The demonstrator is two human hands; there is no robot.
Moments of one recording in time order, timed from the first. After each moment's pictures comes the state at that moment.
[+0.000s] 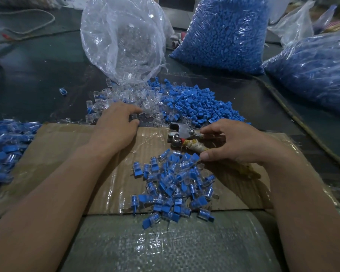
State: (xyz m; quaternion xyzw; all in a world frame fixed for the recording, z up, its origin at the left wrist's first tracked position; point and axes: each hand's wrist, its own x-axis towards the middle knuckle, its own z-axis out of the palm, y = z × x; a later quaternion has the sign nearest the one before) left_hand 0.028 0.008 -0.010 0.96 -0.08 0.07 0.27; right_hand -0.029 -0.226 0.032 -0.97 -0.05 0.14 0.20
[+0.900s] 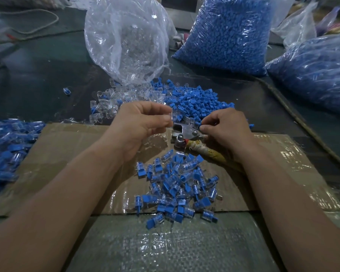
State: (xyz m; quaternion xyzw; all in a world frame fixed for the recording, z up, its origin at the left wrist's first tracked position) left_hand -0.002 -0.013 0.018 0.65 -0.06 -0.12 0.75; right_hand 0.003 -0.212 0.007 -0.97 0.03 -0.08 0.23
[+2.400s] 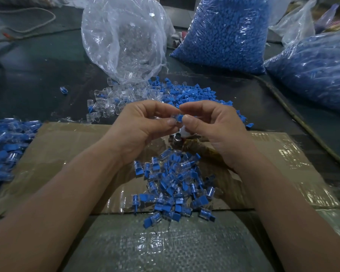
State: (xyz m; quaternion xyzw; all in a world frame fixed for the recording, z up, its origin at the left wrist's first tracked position) left_hand -0.007 -0.017 0.014 0.59 -0.14 -0.16 0.78; right_hand -0.040 -0.178 0.034 -0.78 -0.08 -0.02 0.61
